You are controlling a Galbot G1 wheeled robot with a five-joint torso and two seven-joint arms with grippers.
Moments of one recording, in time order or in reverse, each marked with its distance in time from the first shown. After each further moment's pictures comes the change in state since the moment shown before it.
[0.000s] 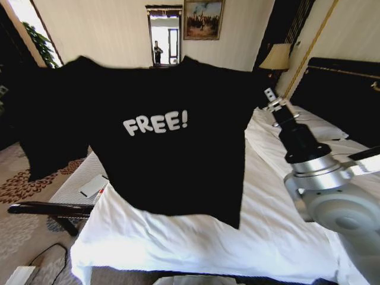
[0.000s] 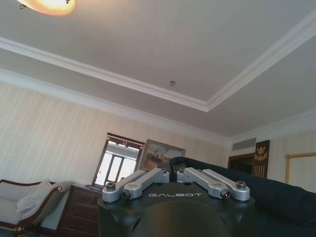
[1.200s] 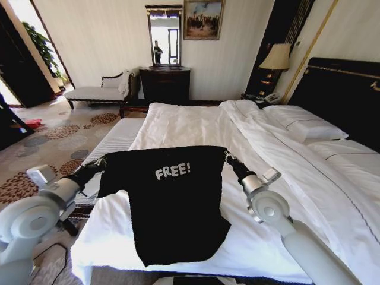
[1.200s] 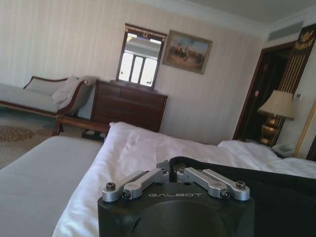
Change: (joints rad) left arm -0.038 -0.055 0.710 0.104 0.544 0.068 -0.011; right arm -0.005 0.263 -0.412 -0.241 -0.216 -0.114 0.249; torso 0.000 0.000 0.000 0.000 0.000
